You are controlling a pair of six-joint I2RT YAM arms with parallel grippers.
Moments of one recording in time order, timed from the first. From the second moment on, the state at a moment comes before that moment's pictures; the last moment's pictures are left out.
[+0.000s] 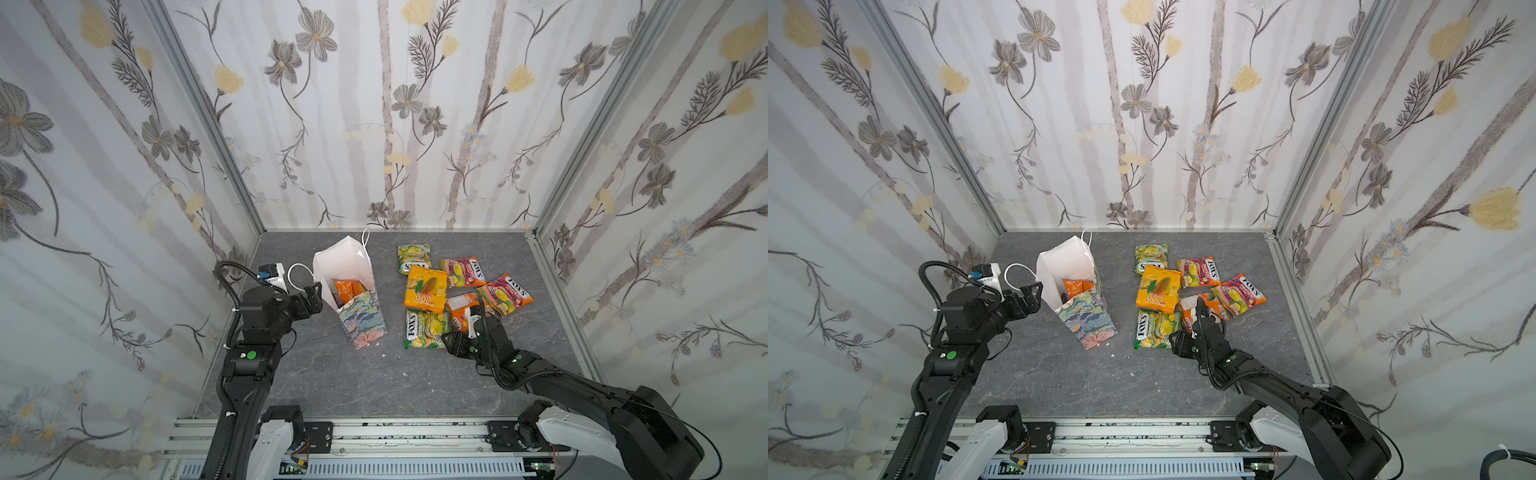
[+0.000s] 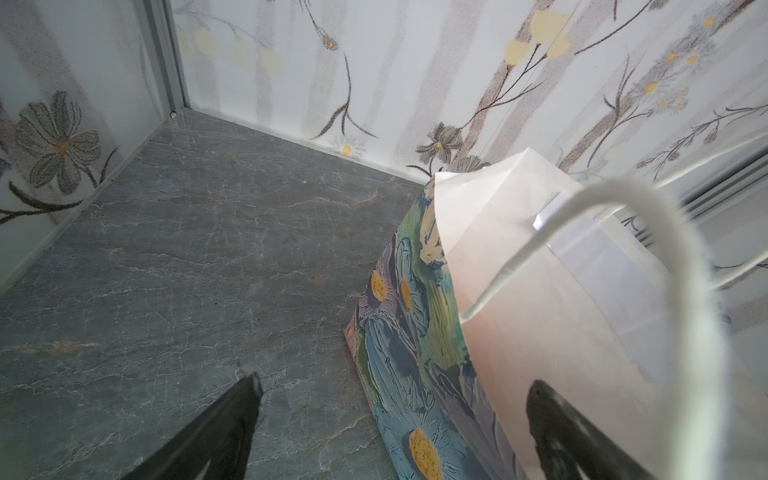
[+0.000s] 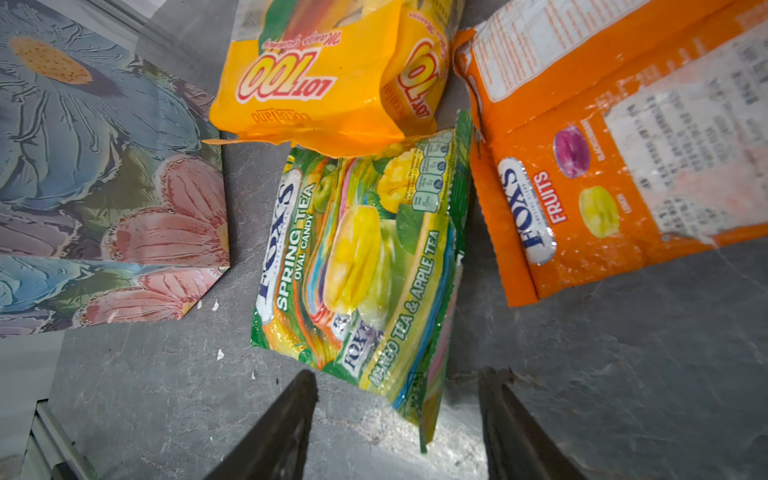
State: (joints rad) left arm 0.00 0.74 0.73 -0.38 0.19 -0.34; right arm 0.59 1.14 0.34 0.09 -0.08 0.72
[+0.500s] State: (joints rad) left arm 0.00 0.72 0.73 -0.38 0.20 -0.33; right arm 0.56 1.27 0.32 0.23 -0.14 0.71
